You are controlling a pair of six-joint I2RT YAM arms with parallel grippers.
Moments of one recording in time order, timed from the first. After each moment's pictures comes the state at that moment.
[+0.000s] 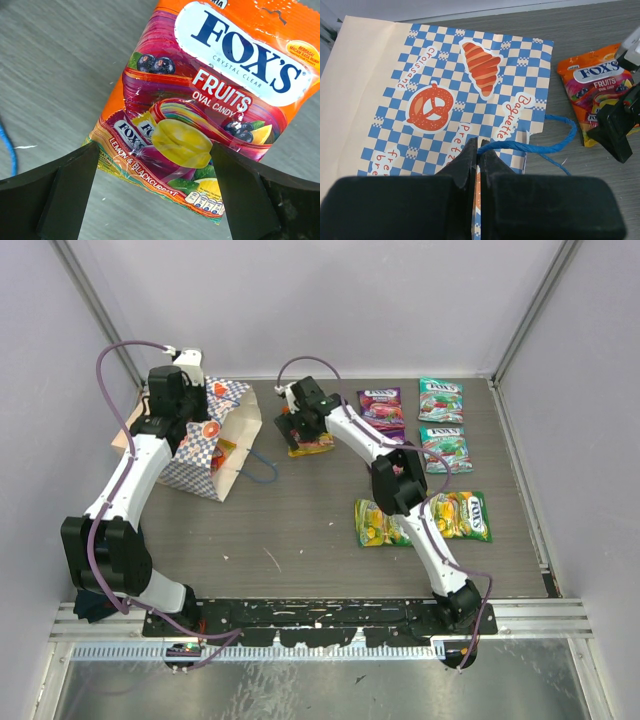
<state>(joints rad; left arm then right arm) -0.08 1.49 1.32 -0.27 0.01 0.03 0.61 2.57 2.36 -0.72 0.00 -0.05</state>
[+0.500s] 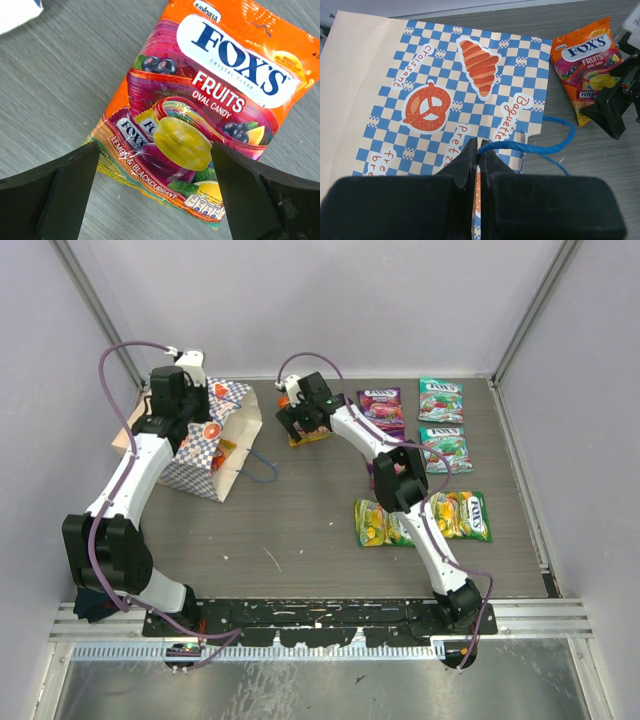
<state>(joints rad) -0.08 1.51 1.32 -0.27 0.02 0.02 0.56 2.62 2.41 -0.58 -0.08 -0.24</state>
